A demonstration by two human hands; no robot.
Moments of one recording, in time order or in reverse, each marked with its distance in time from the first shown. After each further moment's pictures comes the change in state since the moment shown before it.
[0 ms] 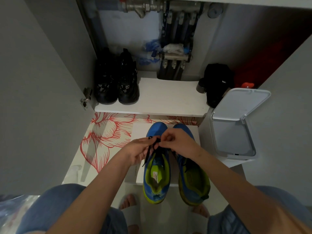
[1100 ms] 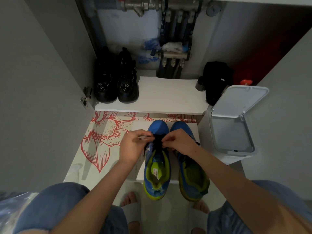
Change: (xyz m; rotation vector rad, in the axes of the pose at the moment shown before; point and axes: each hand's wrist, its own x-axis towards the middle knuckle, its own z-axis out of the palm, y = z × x) left_hand 0.000 -0.015 -0.010 0.805 0.421 0.675; right_hand 0.005 0.018 0.005 -0.085 0.030 0.055
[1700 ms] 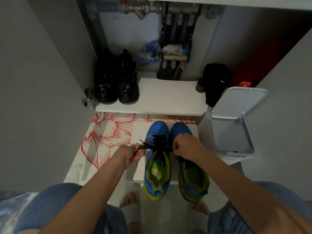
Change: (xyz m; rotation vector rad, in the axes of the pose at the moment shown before) left_hand -0.006 -0.001 -0.012 -0.597 0.011 -0.806; right_hand -0.013 0.005 -0.012 -0.656 -0.058 -0.011
